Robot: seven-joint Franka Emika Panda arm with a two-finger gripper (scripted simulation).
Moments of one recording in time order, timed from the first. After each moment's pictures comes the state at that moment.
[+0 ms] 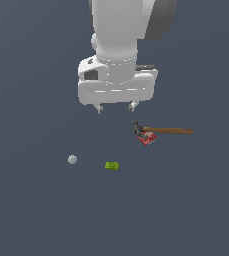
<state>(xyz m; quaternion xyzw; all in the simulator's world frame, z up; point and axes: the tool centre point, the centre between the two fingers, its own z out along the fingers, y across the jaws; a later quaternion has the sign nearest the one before) 0.008 0.006 0.328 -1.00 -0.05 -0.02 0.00</state>
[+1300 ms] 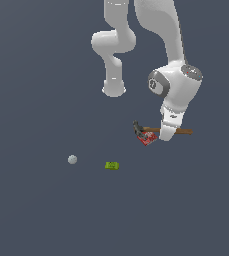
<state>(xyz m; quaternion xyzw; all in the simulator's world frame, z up) -0.079 0.231 0.116 -0.81 -0.59 0.00 -0.02</state>
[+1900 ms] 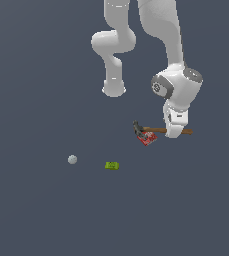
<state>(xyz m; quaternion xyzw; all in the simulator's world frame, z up) -0.115 0.268 0.089 -0.75 -0.67 0.00 0.00</state>
